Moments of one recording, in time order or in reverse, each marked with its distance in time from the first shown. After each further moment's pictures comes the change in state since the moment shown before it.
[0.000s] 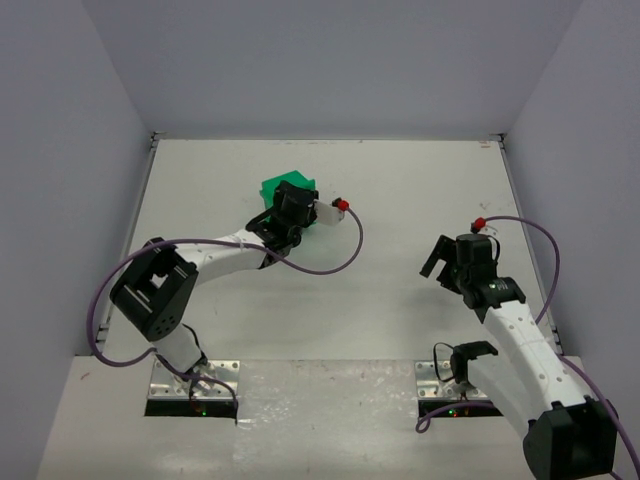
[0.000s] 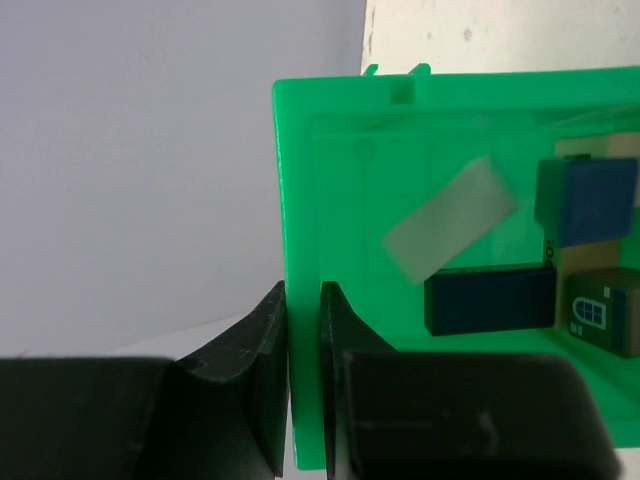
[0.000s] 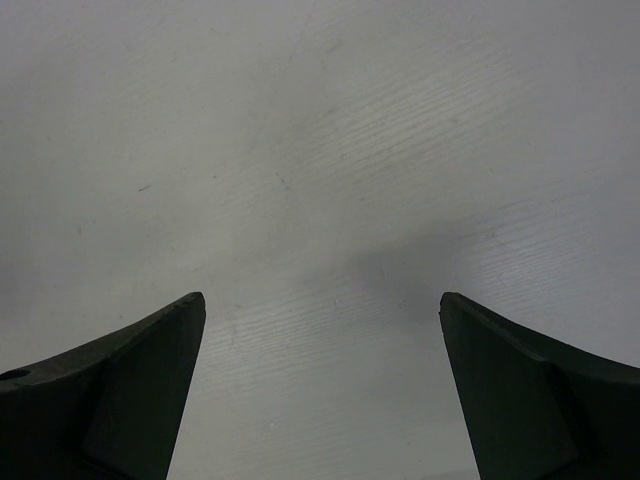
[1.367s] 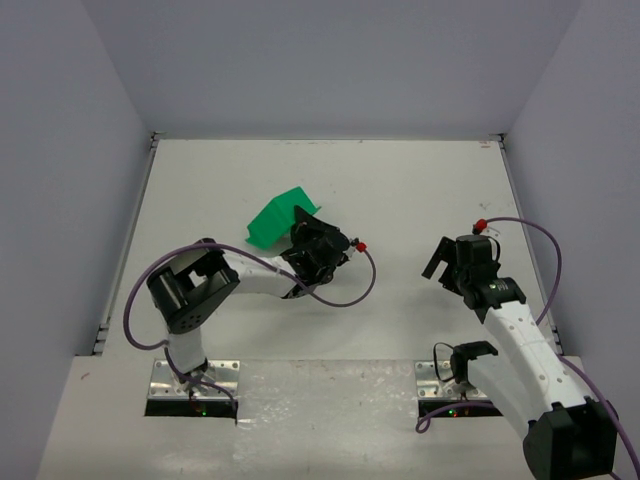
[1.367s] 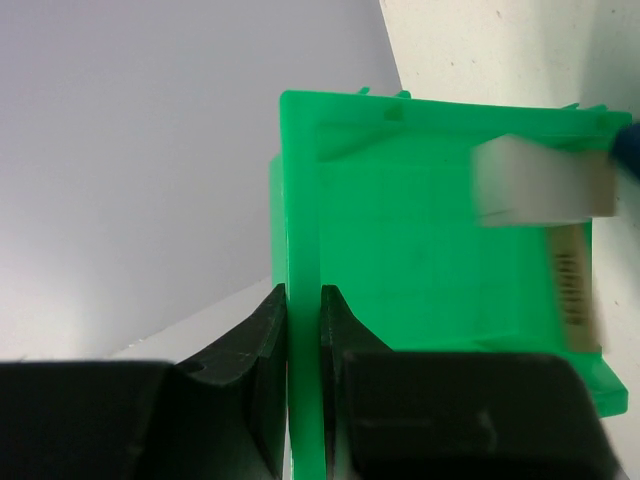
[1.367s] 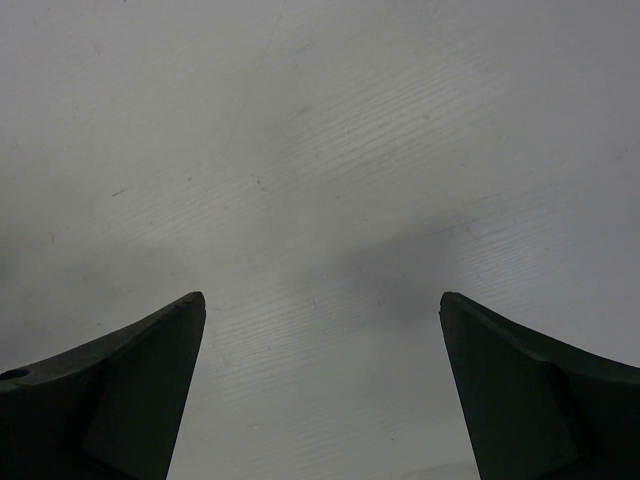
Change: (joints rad) left arm -0.249 0.158 -0.075 0.157 -0.464 0.279; right arm 0.000 -0.004 0.000 -0.027 0.043 0.001
